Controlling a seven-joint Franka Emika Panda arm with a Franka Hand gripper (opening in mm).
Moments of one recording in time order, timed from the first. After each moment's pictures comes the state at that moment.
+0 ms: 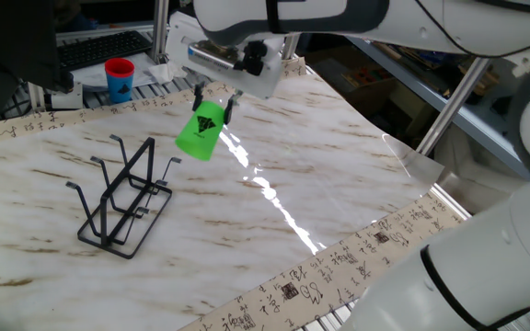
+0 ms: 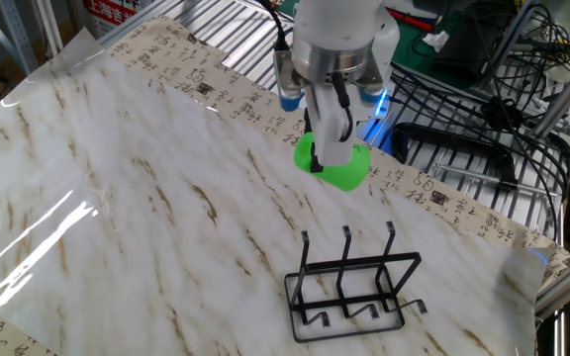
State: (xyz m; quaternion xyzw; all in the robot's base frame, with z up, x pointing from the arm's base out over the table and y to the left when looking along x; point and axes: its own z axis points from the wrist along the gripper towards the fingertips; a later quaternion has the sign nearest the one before) arm 0.470 0.071 0.344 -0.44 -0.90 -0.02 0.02
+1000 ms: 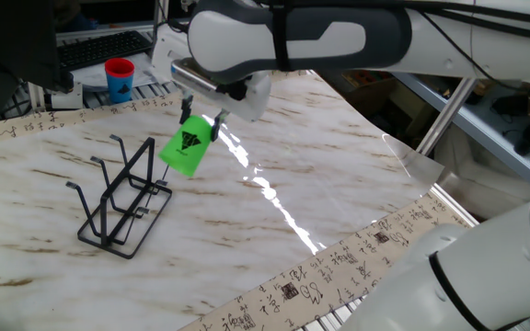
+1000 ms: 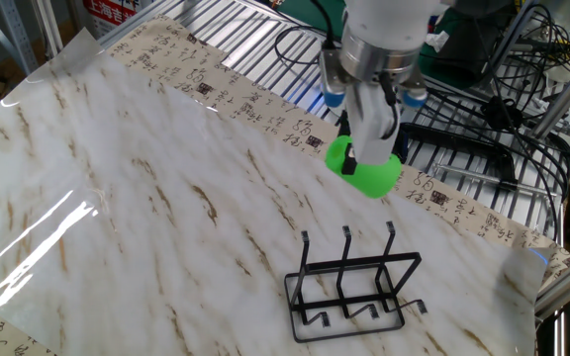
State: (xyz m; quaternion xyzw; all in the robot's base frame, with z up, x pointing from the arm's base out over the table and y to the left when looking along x) arm 0.440 0.116 0.339 -0.48 -0.88 -0.02 -0.02
